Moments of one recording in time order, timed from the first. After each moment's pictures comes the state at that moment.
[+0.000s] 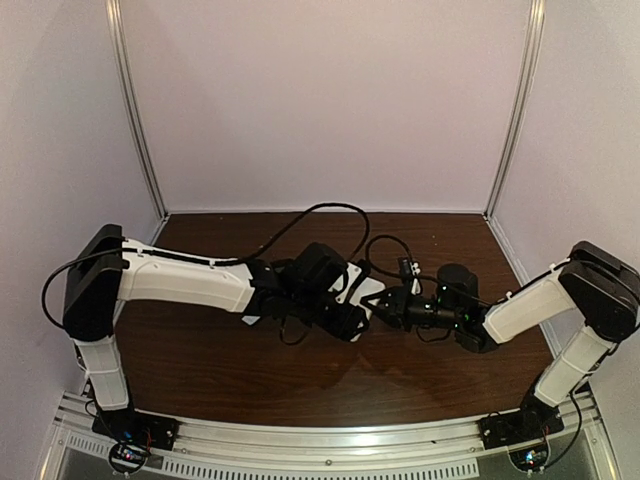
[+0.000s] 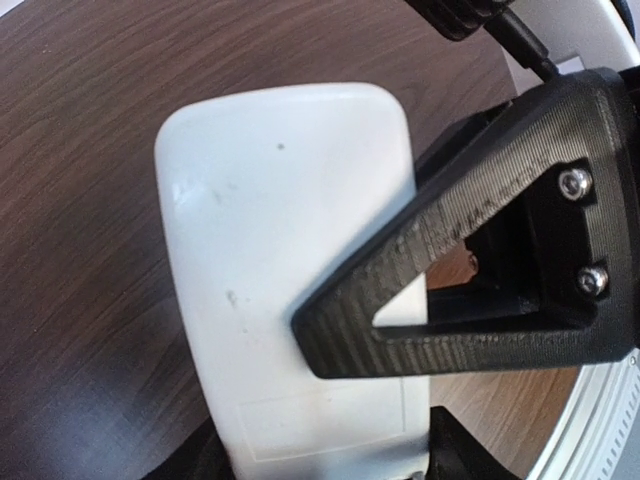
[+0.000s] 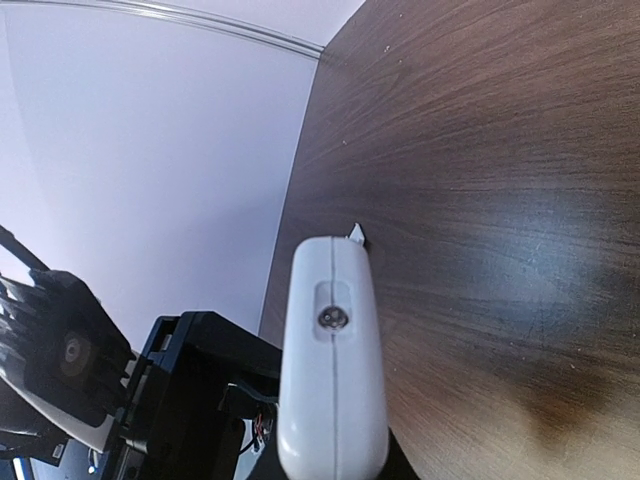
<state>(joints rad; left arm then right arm) -1.10 1.89 1.31 -0.20 0.01 -0.34 0.72 1.60 0.47 0.90 -0.42 1.15</state>
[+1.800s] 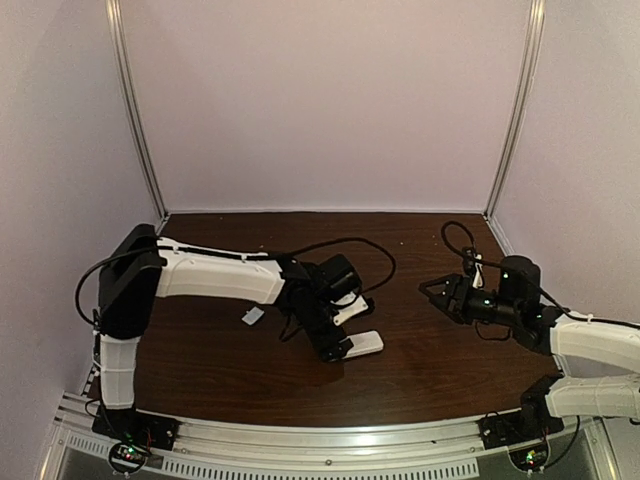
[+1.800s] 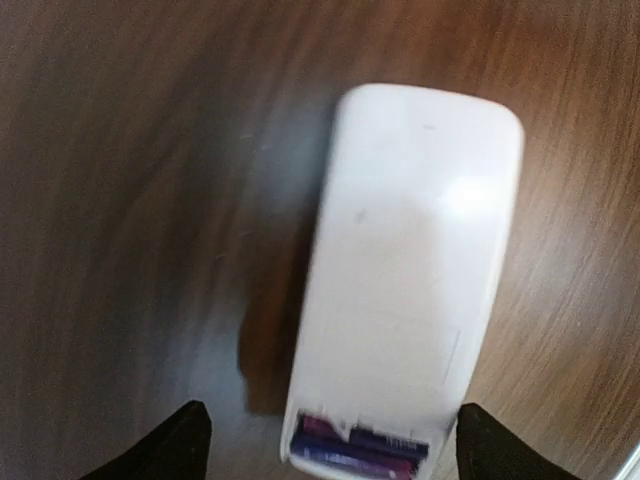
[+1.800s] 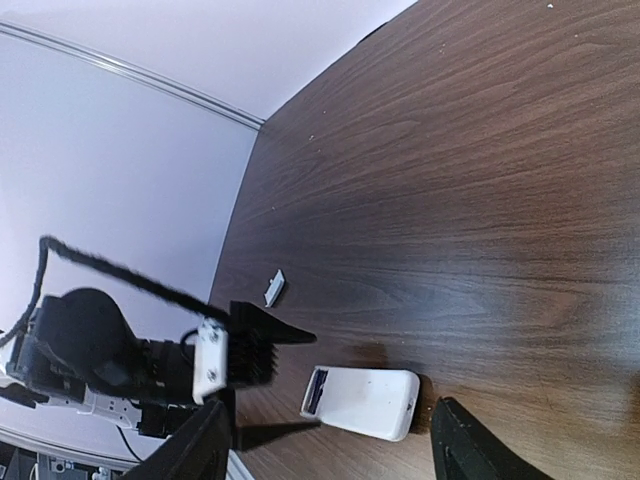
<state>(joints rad) -1.11 2.12 1.57 -0.68 -0.02 0.07 0.43 0.98 0.33 0.31 -0.45 0.89</state>
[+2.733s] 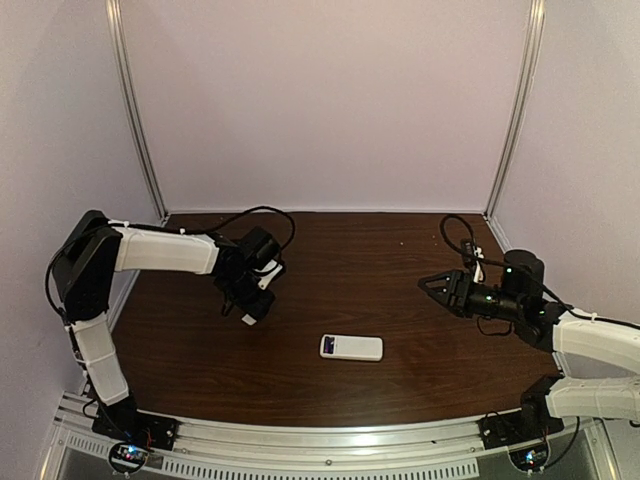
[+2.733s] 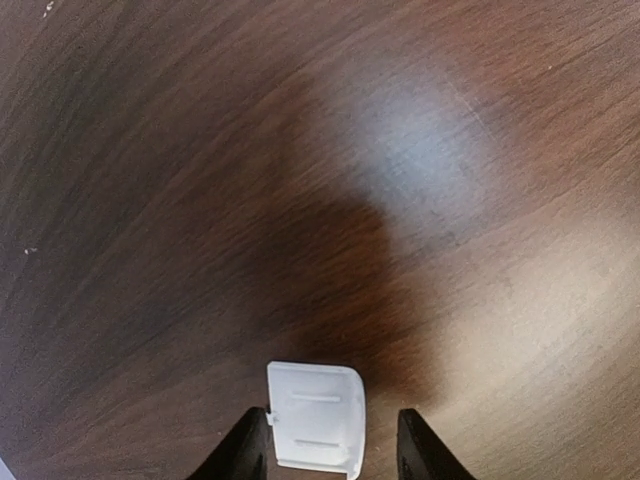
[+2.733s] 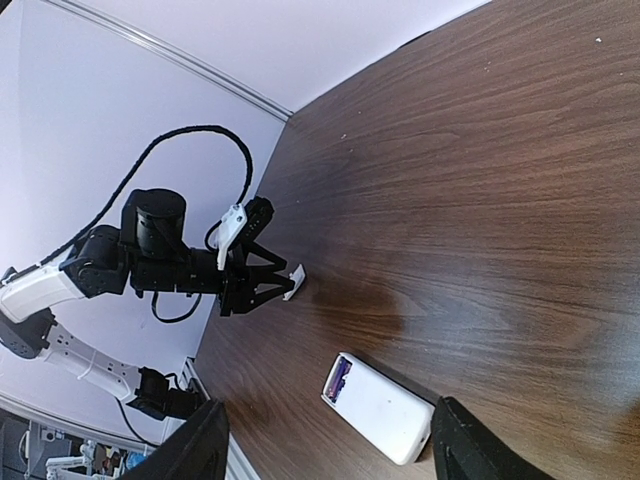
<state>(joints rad) -0.72 1.86 1.22 -0.61 -0.16 -0.07 0.43 0.95 0.37 0.28 -0.50 0.81</state>
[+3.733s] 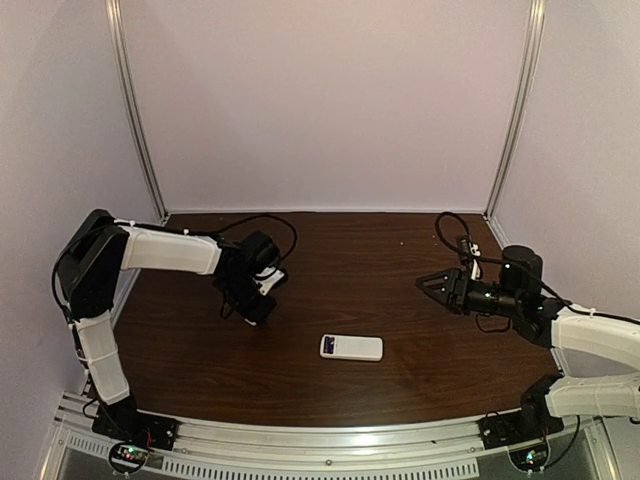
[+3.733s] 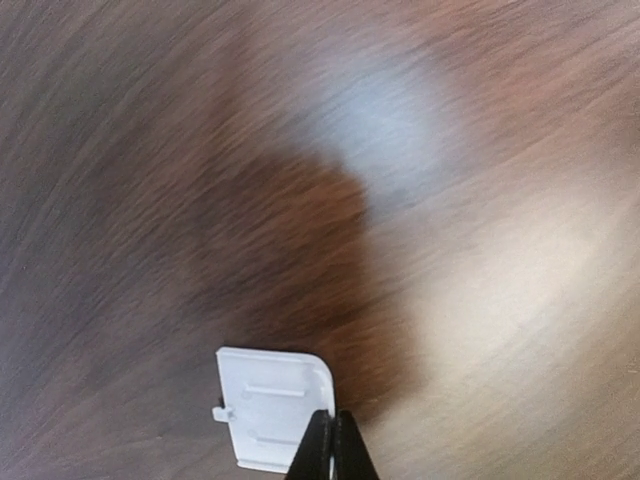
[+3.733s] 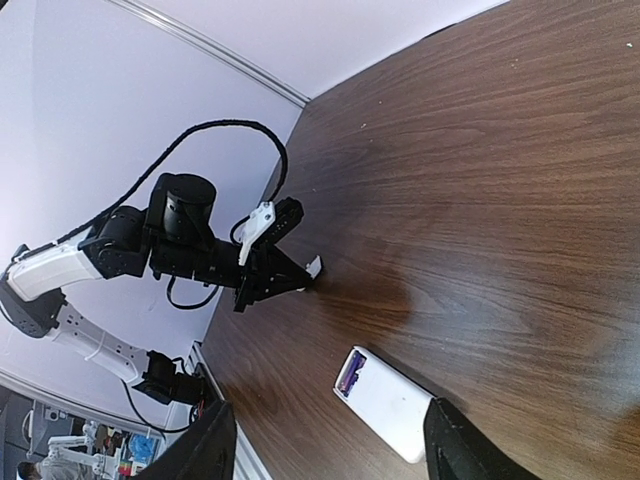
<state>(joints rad) -0.71 1.90 1.21 -0.63 -0.04 -0.06 0.43 0.98 0.40 0.29 -0.56 0.79</state>
